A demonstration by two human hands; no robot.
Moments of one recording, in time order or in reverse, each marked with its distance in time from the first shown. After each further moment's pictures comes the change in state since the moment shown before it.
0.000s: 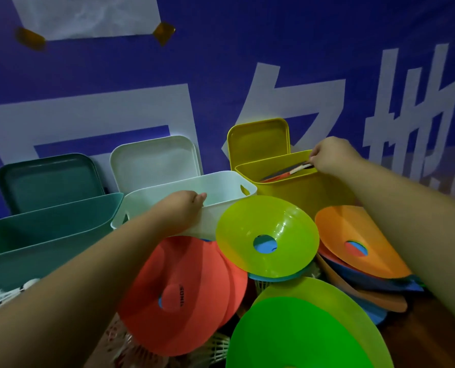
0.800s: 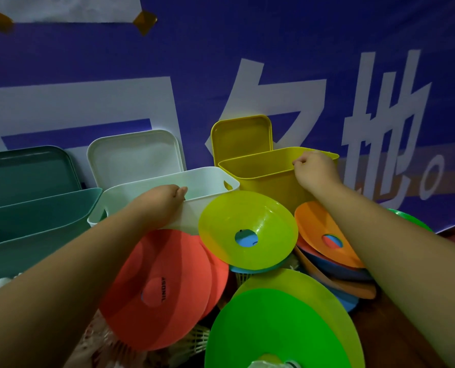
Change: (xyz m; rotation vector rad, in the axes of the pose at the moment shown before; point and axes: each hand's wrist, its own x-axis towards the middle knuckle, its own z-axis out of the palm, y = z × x) left_hand 0.013 -0.008 0.009 -0.032 0.061 -0.014; right_hand -0.035 0.024 0.026 0.224 0.119 -0.040
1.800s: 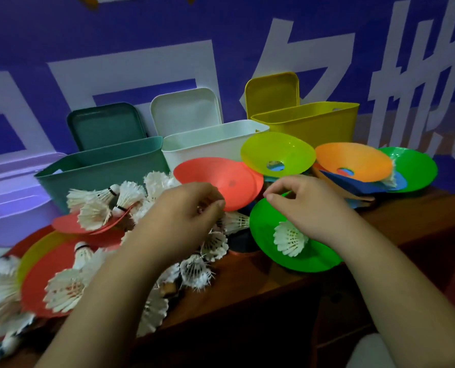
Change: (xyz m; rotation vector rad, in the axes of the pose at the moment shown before) left_hand -0.325 0.033 -0.050 -0.159 0.145 0.200; right_hand -0.322 -0.087 -0.077 0.319 -0.376 -0.247
